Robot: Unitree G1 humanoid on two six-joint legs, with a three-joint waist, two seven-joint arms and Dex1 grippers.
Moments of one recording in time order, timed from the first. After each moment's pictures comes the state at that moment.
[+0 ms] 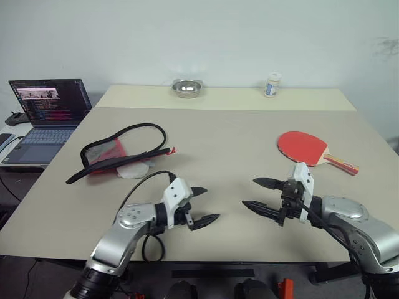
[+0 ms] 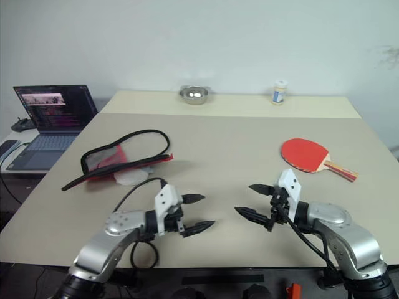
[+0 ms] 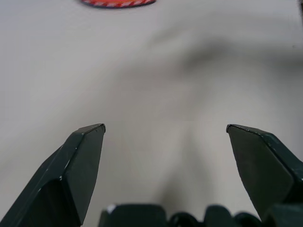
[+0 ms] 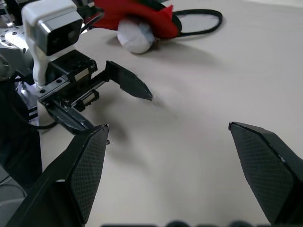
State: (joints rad) left arm -0.15 0.56 -0.14 -0.26 -0.28 0.38 -0.89; right arm -0.18 -0.61 0.01 -0.44 0.59 0.65 0.80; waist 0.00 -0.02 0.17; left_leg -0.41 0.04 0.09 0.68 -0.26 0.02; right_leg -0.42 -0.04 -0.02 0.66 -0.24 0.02
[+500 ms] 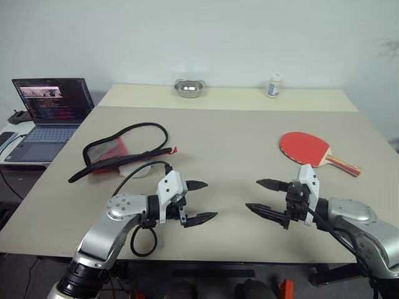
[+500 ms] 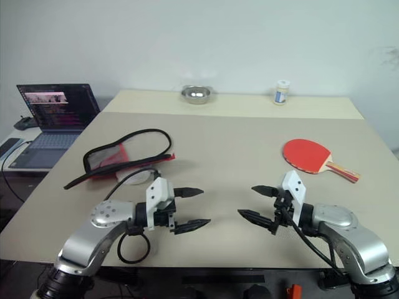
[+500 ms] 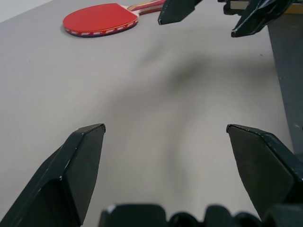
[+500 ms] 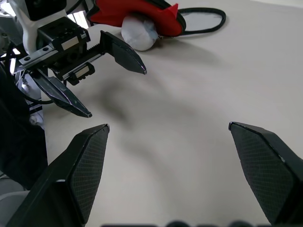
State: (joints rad) left arm -0.26 0.61 -0.13 -0.29 -0.34 0.37 -1.01; right arm -0.14 -0.65 -0.03 -0.51 0.61 0.65 0.79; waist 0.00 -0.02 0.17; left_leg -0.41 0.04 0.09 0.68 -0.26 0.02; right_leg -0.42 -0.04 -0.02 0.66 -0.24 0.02
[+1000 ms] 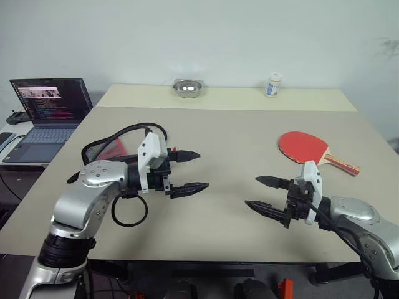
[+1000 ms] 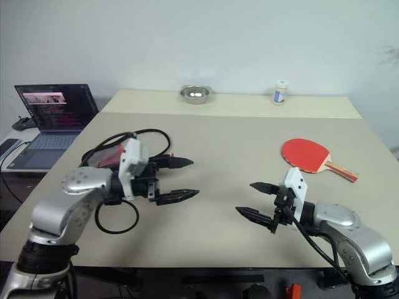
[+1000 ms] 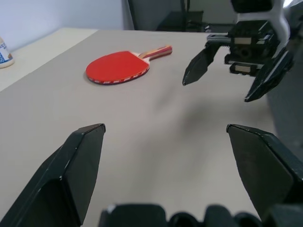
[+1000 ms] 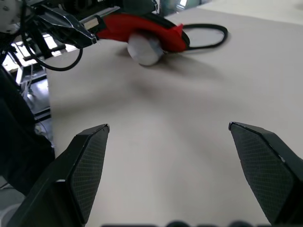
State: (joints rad) left arm -0.45 0.72 0.04 -0.31 -0.59 0.56 -1.08; right arm -0.15 -0.66 -0.06 -0.54 0.70 0.68 0.80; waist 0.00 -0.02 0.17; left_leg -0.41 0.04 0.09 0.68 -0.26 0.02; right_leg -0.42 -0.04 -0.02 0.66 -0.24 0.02
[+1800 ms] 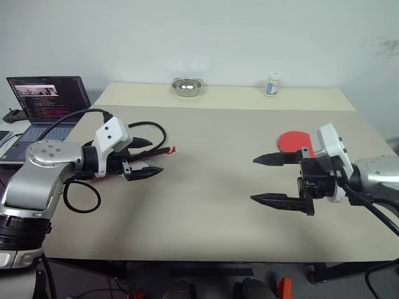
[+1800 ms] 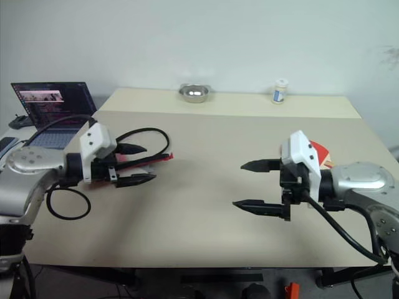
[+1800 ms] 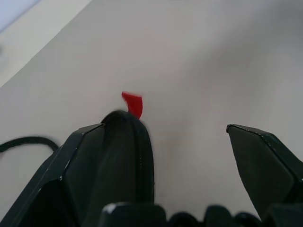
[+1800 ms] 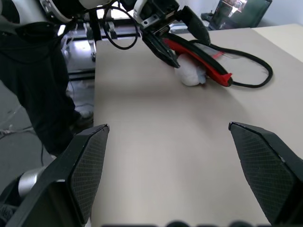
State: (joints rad) left arm -0.50 0.99 0.04 0.00 -0.33 0.43 -1.13; right arm -0.49 -0.94 -0.13 -0.62 0.96 0.86 0.87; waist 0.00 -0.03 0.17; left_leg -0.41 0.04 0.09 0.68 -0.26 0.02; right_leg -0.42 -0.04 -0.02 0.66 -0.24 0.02
